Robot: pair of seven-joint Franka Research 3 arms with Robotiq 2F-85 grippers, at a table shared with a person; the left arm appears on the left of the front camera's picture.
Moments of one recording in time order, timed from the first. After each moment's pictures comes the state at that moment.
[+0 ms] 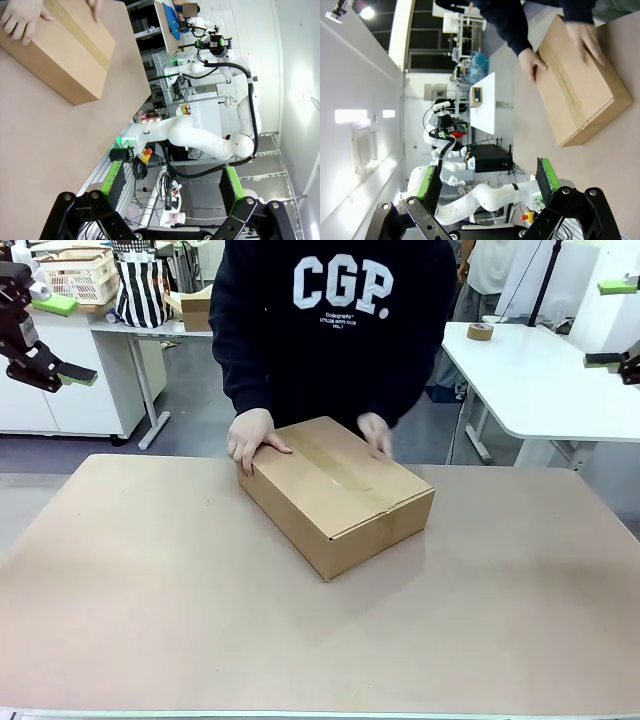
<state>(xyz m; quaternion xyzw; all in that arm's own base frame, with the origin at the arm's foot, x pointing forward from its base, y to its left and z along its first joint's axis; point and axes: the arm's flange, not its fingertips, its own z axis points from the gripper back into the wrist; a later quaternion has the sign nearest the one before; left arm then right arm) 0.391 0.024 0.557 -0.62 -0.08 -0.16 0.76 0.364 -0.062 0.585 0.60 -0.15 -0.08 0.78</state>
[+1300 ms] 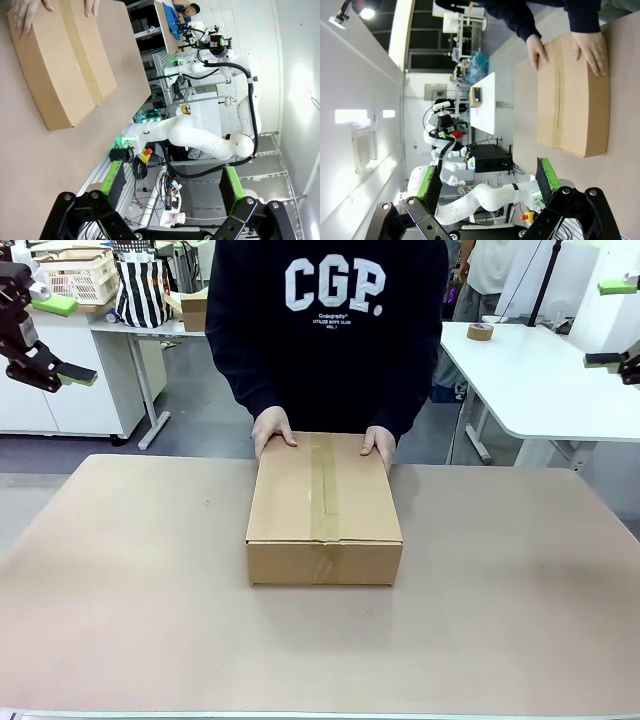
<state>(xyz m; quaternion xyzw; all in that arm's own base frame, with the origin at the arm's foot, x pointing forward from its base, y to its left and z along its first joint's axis) 0.391 0.024 0.557 -0.62 -0.08 -0.16 0.76 0.364 -0.062 0.585 0.60 -0.15 -0.08 0.78</state>
